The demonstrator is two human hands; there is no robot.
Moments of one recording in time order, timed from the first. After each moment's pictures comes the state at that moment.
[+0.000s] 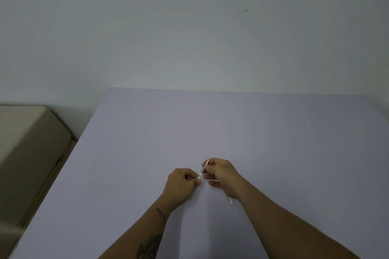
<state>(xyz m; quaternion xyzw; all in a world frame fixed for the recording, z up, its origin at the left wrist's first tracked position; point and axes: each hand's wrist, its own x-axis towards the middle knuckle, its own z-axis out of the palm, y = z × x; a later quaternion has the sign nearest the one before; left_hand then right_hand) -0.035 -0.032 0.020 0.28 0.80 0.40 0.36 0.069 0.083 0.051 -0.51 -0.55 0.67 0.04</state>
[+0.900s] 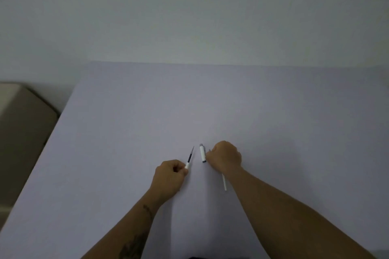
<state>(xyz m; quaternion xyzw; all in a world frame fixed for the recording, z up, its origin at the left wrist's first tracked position) -0.041 -0.030 -0.002 0.24 0.83 0.35 0.36 0.059 0.123 0.000 -0.56 -0.79 0.24 -0.08</state>
